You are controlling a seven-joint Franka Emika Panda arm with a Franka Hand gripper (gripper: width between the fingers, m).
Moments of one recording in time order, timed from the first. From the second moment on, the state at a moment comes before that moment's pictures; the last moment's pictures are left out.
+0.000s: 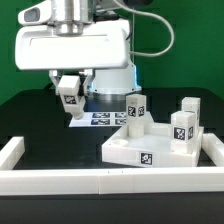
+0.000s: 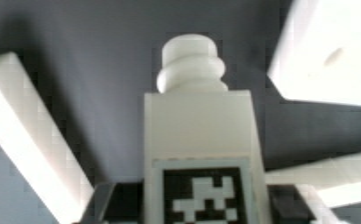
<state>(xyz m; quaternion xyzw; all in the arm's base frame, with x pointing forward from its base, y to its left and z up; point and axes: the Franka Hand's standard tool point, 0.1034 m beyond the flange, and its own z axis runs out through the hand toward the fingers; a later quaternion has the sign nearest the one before) 0.526 -0.091 0.118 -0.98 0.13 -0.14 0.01</state>
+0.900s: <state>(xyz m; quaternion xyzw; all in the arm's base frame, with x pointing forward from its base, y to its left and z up) 0.545 -0.051 0.111 -0.98 0.16 -0.15 0.02</state>
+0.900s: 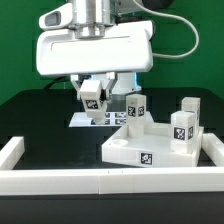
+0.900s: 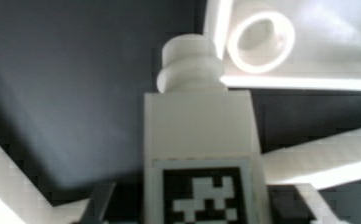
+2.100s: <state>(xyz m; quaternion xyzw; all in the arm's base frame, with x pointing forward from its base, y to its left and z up) 0.540 -0.026 0.106 -0.95 0.16 -0.27 -0.02</state>
